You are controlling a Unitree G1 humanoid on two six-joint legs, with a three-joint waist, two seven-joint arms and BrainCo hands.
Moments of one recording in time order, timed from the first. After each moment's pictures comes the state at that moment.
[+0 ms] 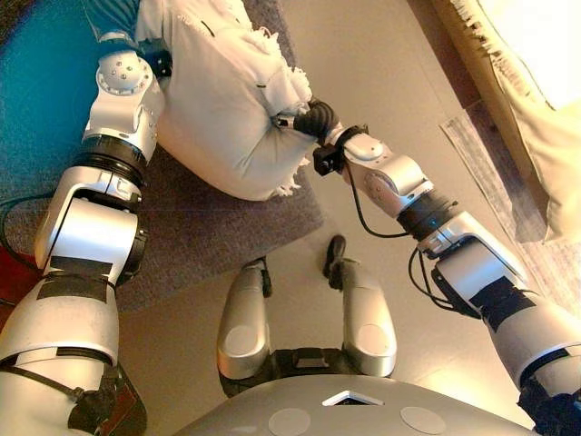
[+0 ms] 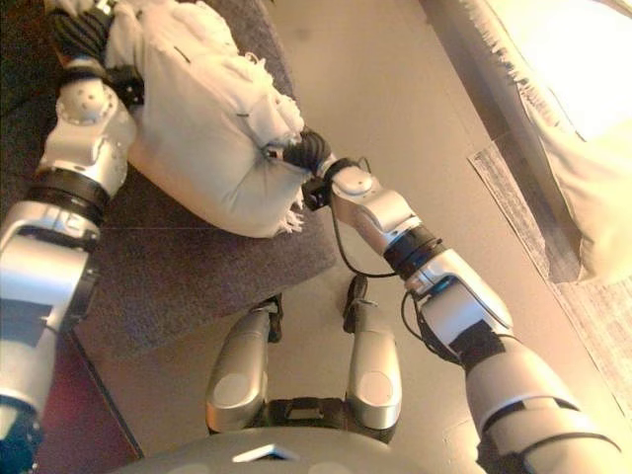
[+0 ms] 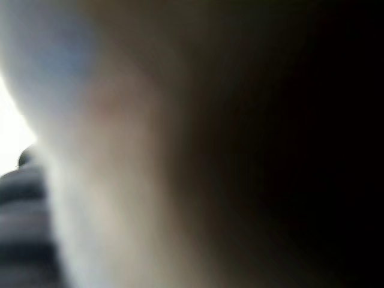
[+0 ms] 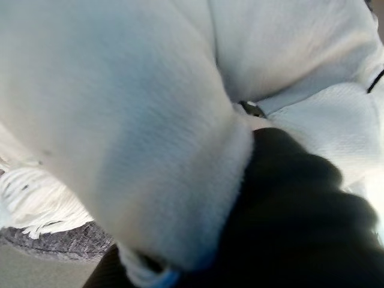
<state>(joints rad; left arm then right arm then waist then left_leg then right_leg) -1.16 0.60 -0.41 0.97 -0.70 -0.18 0.45 -0.95 -0.28 0.64 0.52 0.79 0.23 -0.08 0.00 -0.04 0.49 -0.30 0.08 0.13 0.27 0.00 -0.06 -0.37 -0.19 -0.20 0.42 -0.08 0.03</state>
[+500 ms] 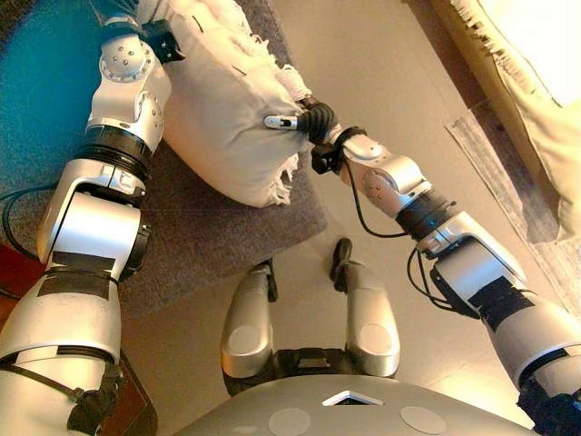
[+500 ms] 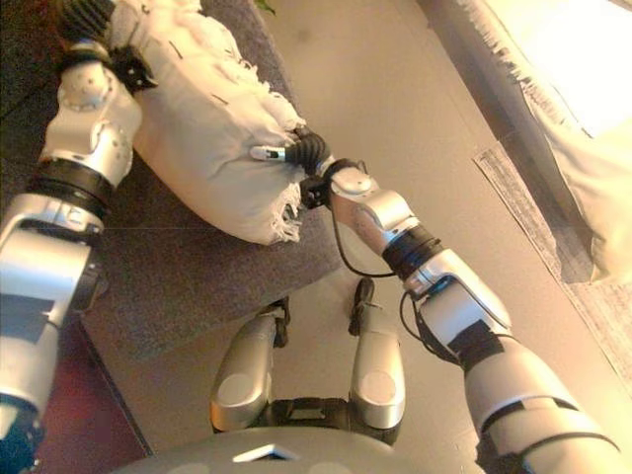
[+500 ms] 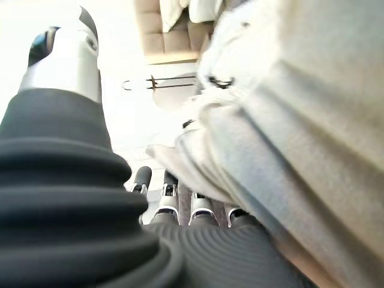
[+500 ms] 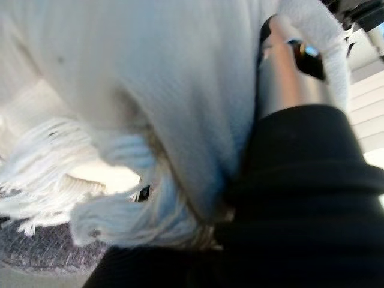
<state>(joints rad) -1.18 0.59 -0.40 0.89 -0.79 -0.18 0.45 -0.95 -0.30 0.64 0.52 0.88 0.24 -0.12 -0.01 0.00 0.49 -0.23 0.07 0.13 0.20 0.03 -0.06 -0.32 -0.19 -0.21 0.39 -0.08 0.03</state>
